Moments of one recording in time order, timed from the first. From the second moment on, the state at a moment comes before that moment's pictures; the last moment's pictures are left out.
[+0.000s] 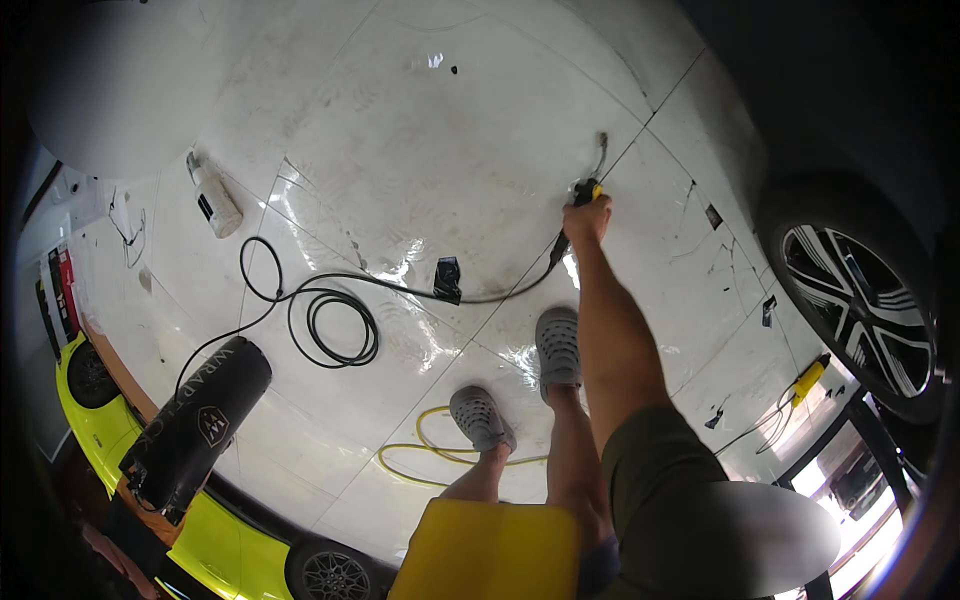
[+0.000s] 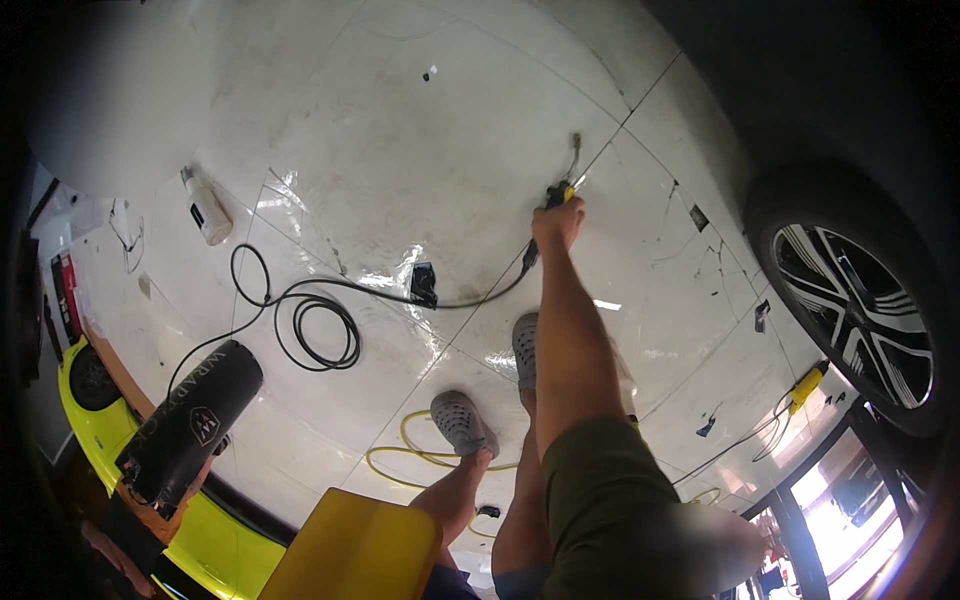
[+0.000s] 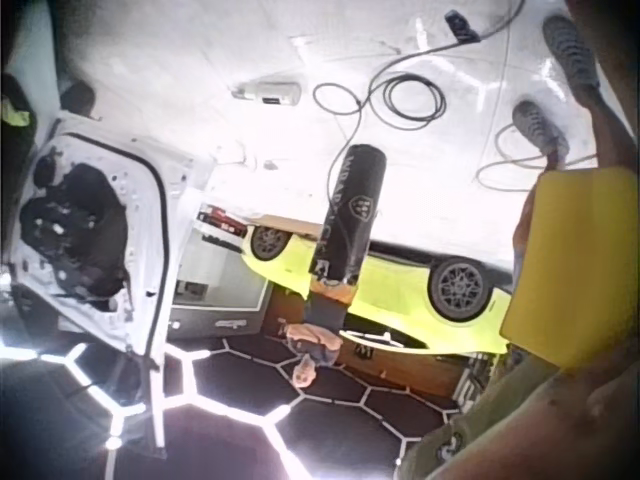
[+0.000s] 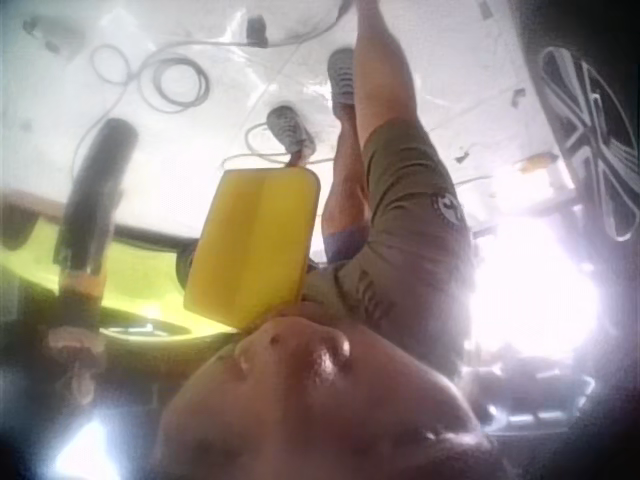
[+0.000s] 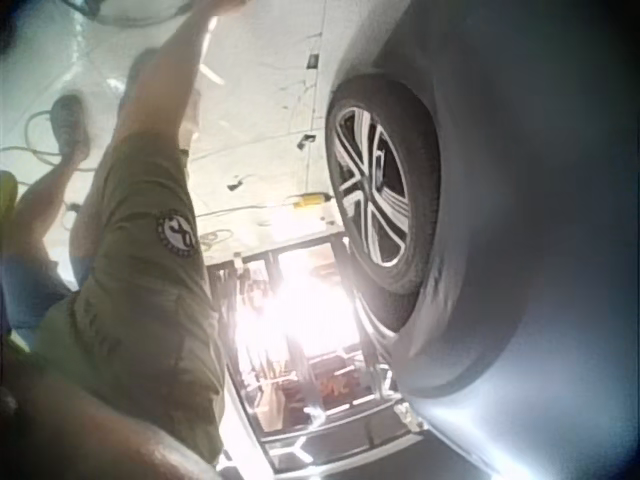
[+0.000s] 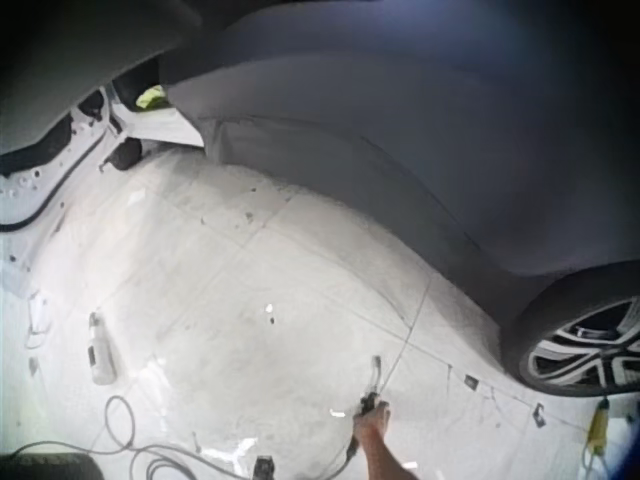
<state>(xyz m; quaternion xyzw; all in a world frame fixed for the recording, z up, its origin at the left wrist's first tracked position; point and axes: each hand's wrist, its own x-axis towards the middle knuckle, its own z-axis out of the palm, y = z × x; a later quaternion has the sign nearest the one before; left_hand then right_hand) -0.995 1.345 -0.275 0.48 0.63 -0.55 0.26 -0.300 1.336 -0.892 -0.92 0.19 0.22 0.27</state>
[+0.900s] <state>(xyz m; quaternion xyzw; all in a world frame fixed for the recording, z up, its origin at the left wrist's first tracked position) -0.215 1.136 0.033 0.86 -0.09 0.37 0.33 -0.381 0.903 0.000 -0.68 -0.08 0.14 0.71</state>
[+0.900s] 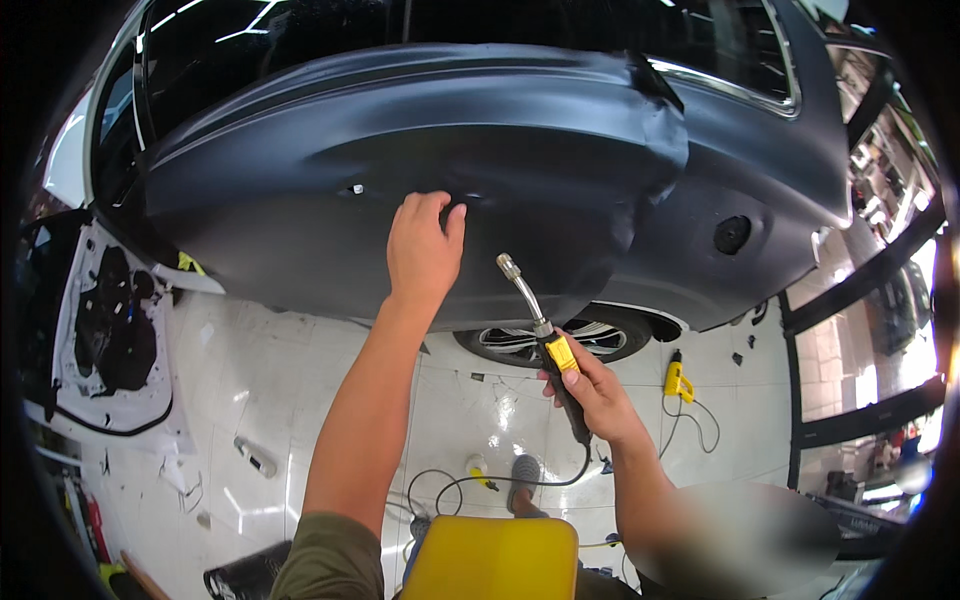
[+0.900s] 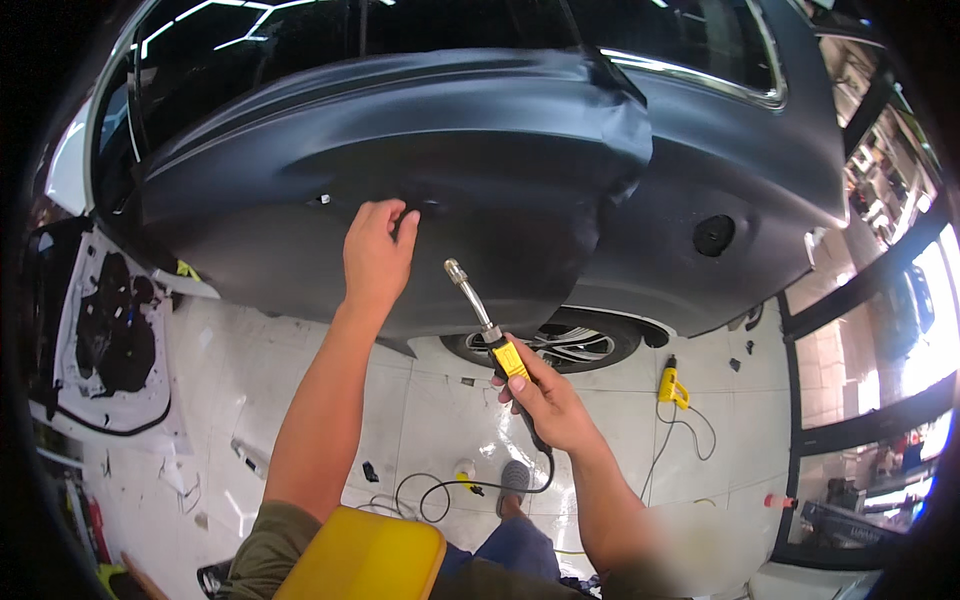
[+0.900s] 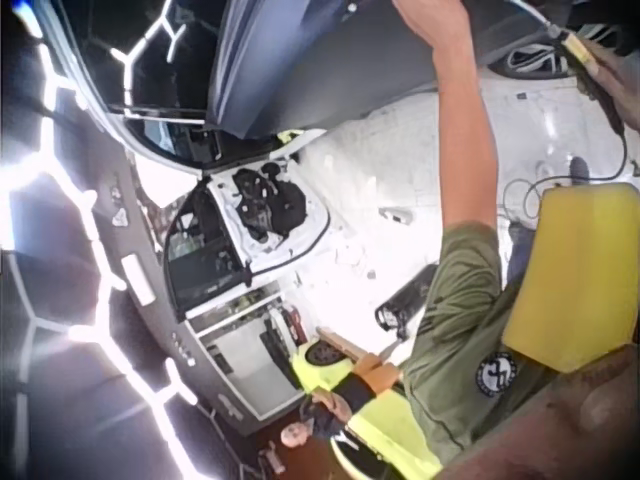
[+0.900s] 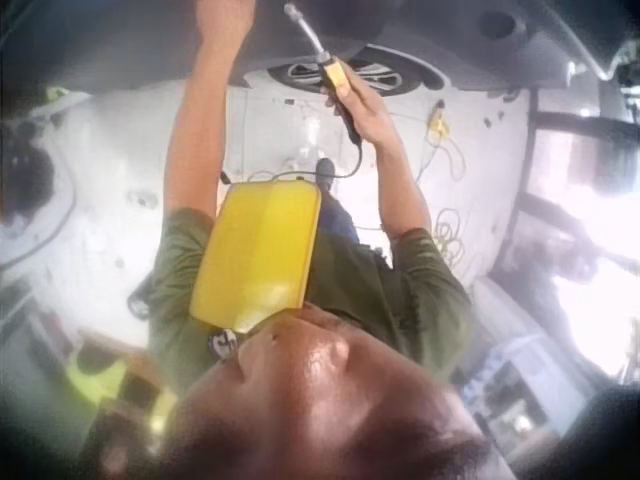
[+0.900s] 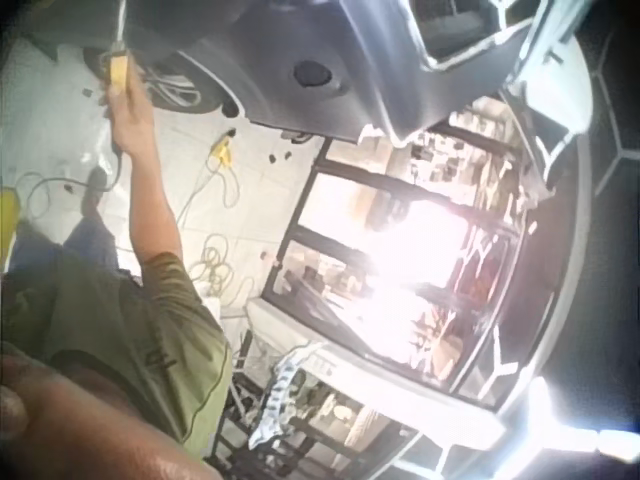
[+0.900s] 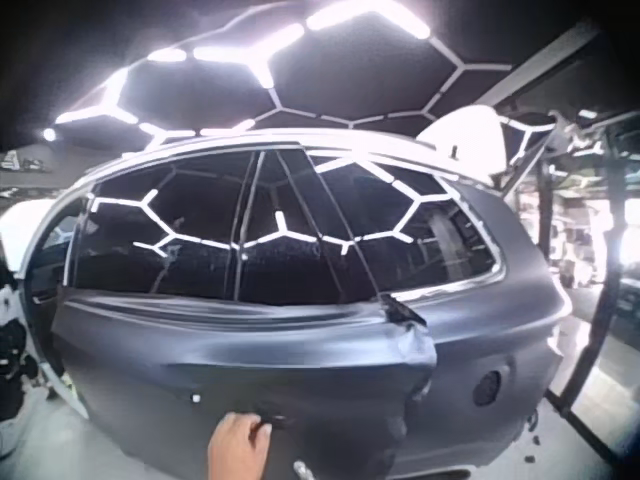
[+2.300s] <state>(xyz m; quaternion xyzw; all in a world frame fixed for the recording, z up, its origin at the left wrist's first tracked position) -0.165 1.145 0.028 0.82 -0.33 0.45 0.08 -0.255 0.908 -0.063 -0.56 -0.11 0.13 0.81</state>
